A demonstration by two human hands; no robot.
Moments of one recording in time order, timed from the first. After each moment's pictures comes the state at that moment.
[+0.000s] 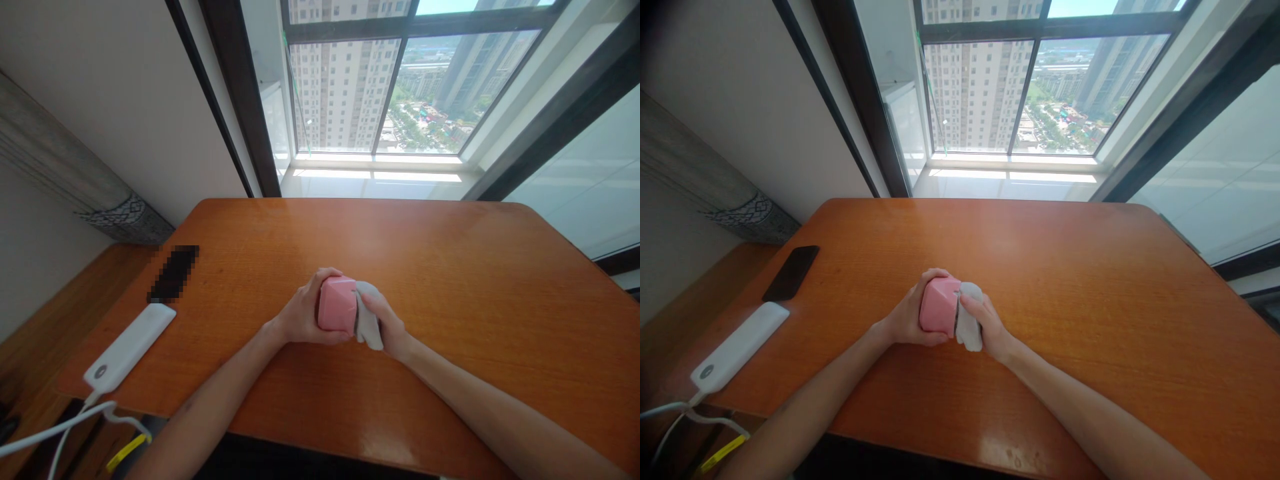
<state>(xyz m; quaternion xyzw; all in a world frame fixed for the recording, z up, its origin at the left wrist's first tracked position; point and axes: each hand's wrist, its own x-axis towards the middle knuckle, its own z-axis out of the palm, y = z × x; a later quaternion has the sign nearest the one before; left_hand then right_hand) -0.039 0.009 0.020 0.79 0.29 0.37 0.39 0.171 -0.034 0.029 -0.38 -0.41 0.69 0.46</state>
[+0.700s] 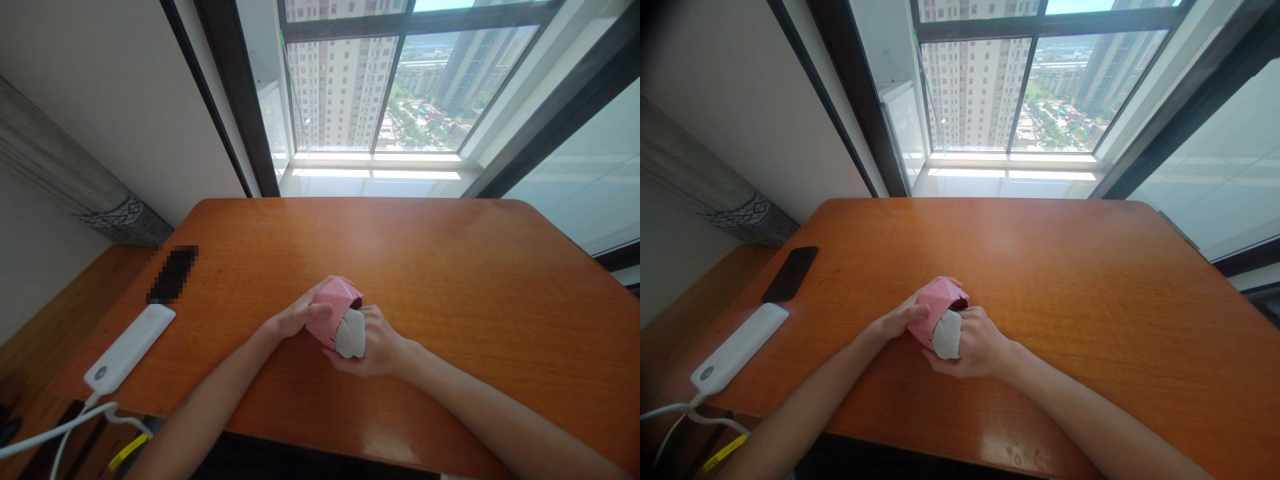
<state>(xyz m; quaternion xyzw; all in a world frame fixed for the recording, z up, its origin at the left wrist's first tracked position) -0.038 0.010 0.026 0.60 0.20 0.31 0.71 0.166 -0.041 0.025 -0.31 -0.83 0.23 0.39</state>
